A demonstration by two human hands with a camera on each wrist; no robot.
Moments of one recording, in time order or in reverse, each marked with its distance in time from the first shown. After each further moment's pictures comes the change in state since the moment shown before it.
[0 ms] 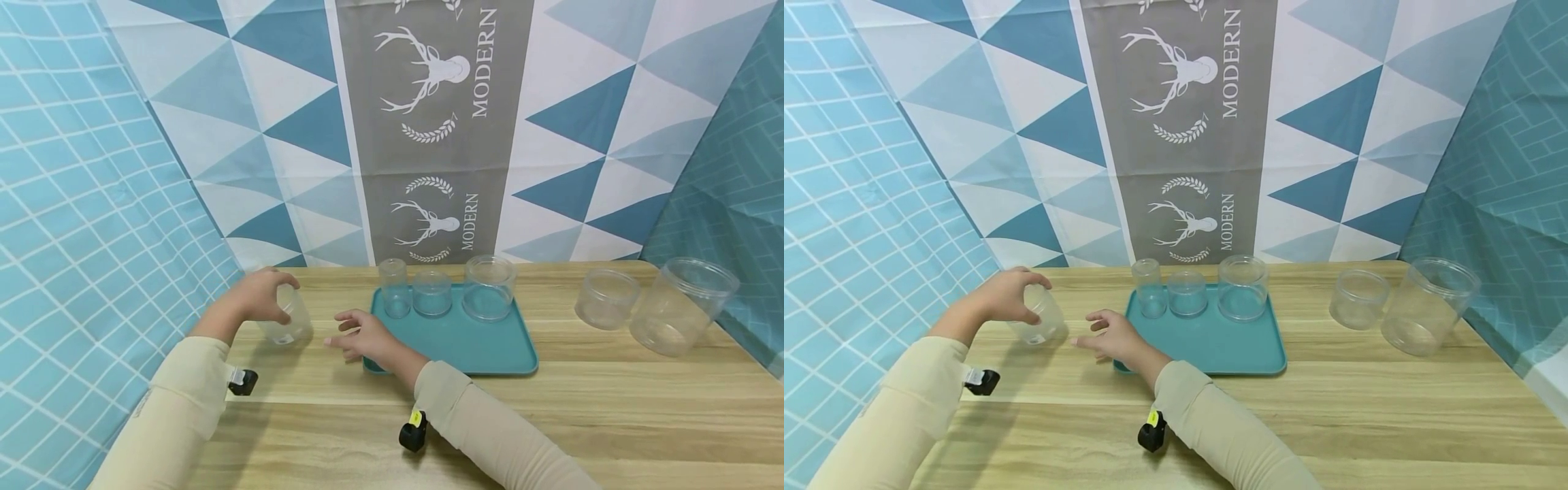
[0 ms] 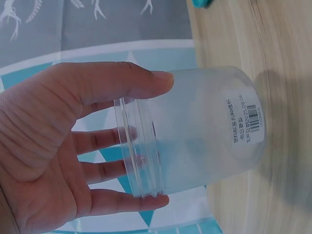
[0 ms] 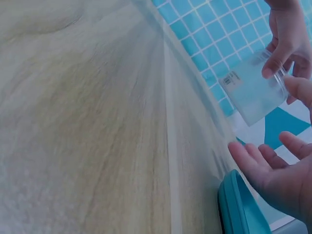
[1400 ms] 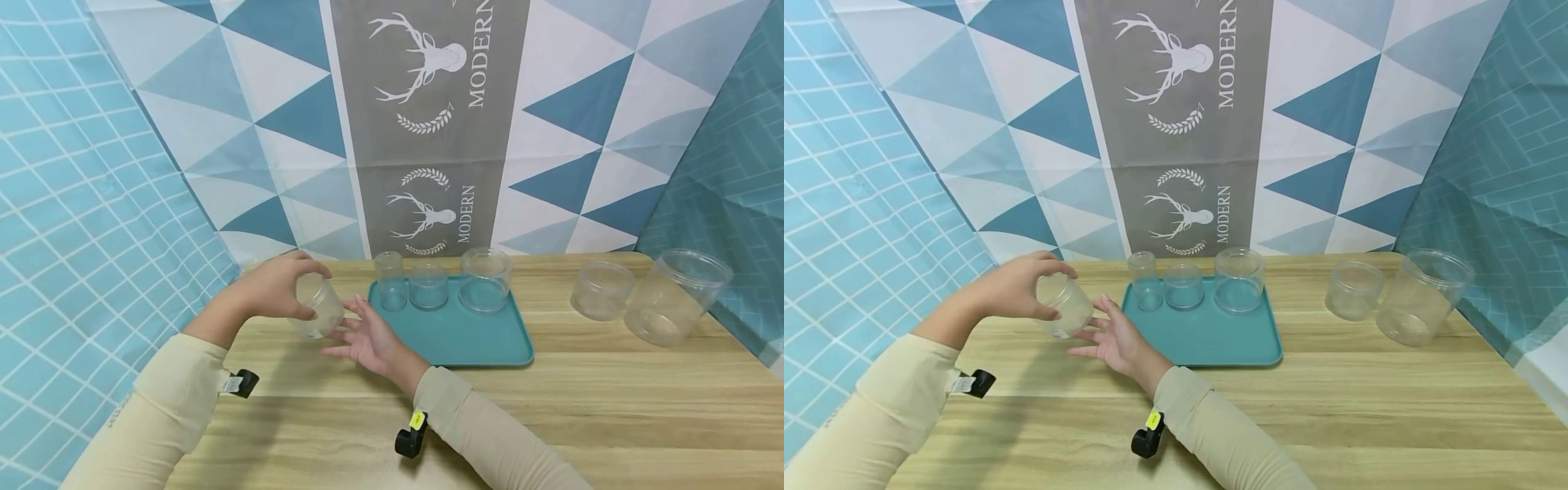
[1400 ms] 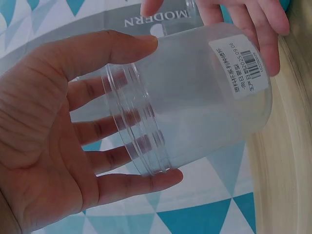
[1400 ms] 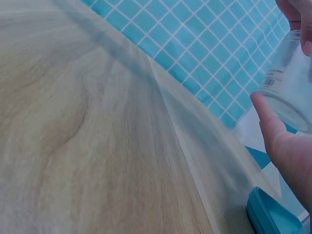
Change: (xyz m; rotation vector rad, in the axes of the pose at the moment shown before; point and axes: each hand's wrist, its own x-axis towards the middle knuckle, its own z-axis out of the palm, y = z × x) left_hand -0.010 0.069 -0.029 -0.041 0.062 0.243; right_hand -0.015 0.003 0.002 0.793 -0.172 -0.029
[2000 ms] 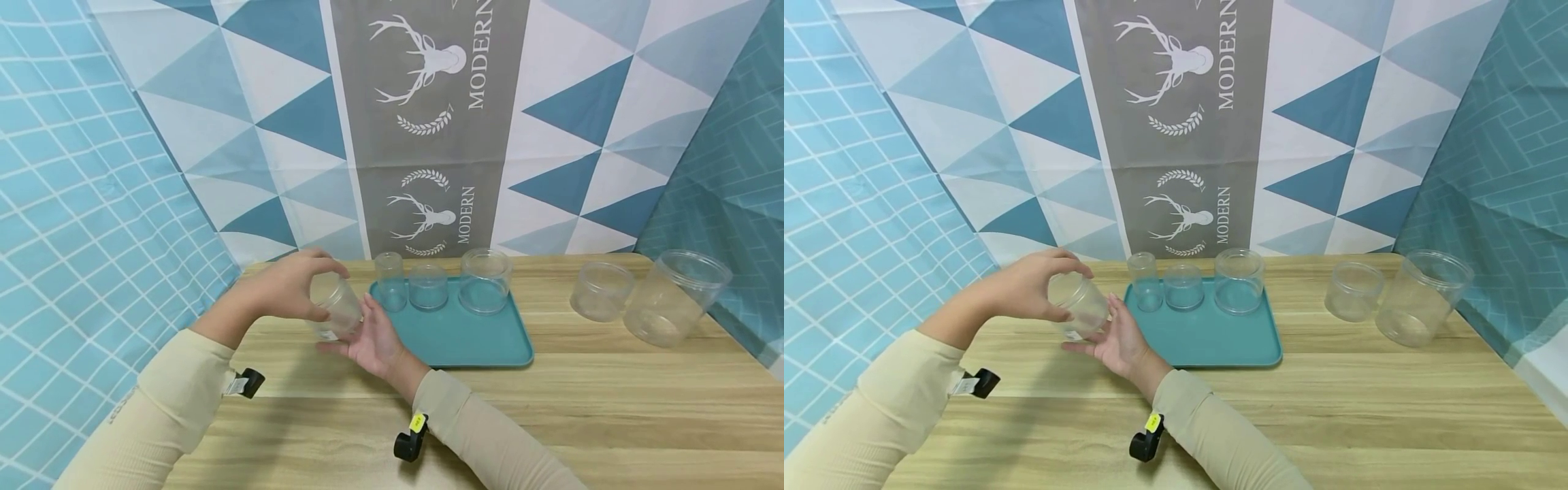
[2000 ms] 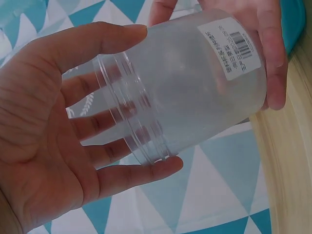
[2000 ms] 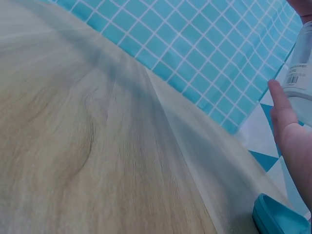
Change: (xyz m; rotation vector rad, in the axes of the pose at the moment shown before) left_hand 0.008 0.027 -0.007 -0.013 0.010 0.110; right_hand -0.004 -0.002 0.000 0.133 -0.115 -0.069
